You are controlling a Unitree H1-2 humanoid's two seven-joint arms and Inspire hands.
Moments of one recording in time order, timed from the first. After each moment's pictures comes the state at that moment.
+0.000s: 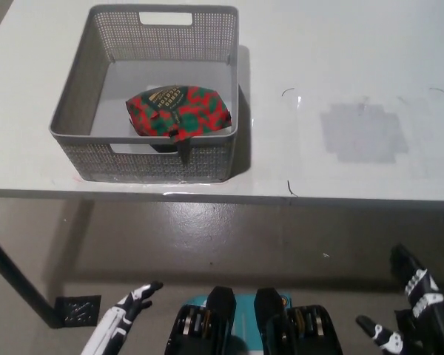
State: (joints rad) left_arm 0.11 0.19 -0.08 0.07 0.02 -0.22 -0.19; right_arm 0.24 0.00 -0.11 -0.22 -0.02 -0.20 0.26
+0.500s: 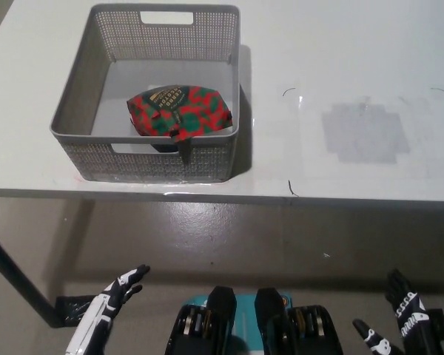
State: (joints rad) left_arm 0.09 0.18 -0.05 0.08 -0.04 -0.25 -0.19; right_arm 0.18 0.03 -0.14 0.09 0.00 -0.38 0.19
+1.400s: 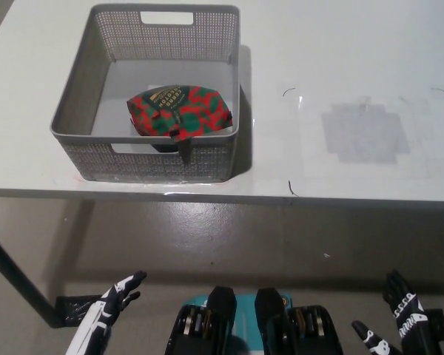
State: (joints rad) left_arm 0.10 0.18 -0.05 0.12 -0.06 -0.28 -0.19; right_arm 0.18 0.01 -0.10 0.14 0.05 -0.40 0.18
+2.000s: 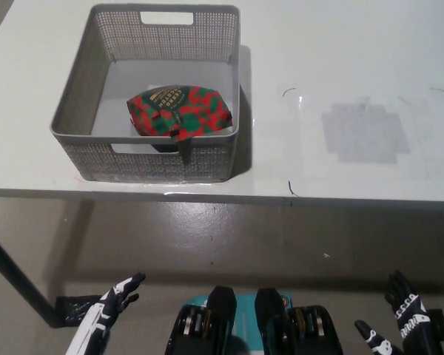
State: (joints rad) left_arm 0.11 0.18 -0.04 0.12 -0.06 -0.28 -0.19; right_arm 0.18 0.00 -0.10 0.16 0.07 -0.41 0.17
